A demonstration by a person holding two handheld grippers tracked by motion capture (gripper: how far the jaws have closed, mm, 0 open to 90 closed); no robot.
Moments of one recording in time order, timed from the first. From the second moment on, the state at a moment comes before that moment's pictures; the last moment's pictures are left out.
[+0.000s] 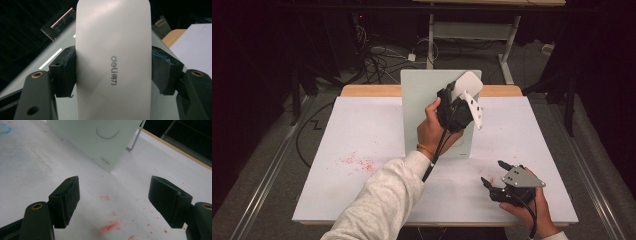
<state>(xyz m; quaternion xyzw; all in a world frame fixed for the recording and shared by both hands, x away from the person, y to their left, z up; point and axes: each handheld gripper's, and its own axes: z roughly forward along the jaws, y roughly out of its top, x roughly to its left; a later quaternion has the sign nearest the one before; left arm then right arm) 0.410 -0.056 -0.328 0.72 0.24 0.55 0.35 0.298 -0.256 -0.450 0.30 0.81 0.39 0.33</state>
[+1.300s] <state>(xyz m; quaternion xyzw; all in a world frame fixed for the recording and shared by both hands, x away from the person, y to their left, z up) 0.360 -0.044 -0.475 0.80 0.14 0.53 0.25 0.297 -0.254 -0.450 0.30 0.81 0.38 0.33</state>
